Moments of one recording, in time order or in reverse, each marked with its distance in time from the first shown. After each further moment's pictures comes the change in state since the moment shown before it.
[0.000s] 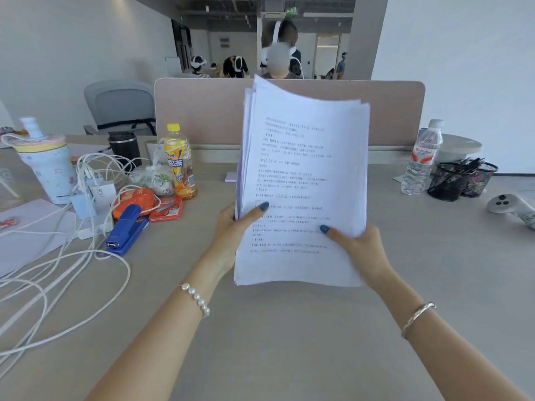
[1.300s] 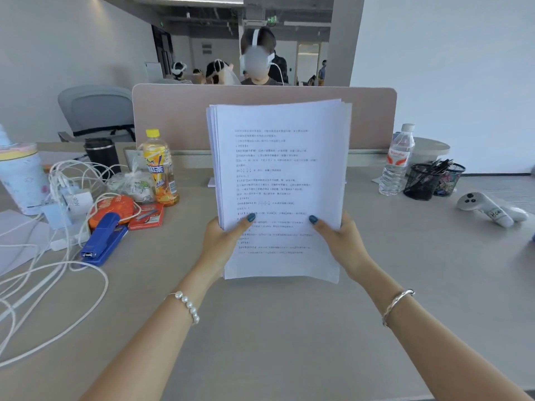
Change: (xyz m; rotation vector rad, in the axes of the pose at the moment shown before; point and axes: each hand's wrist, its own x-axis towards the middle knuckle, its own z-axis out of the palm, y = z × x) left_hand 0.006 -0.023 0.009 0.097 0.055 0.088; right_hand 0.009 -0.004 0.000 -0.043 -0.047 -0.133
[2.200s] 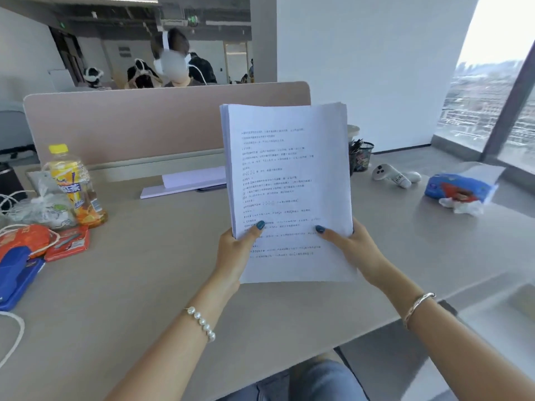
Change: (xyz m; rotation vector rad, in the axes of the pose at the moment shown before) left_hand -0.045 -0.012 0.113 -0.052 -0.198 -0.203; right_hand -0.080 0.000 -0.118 0.010 0.172 0.175
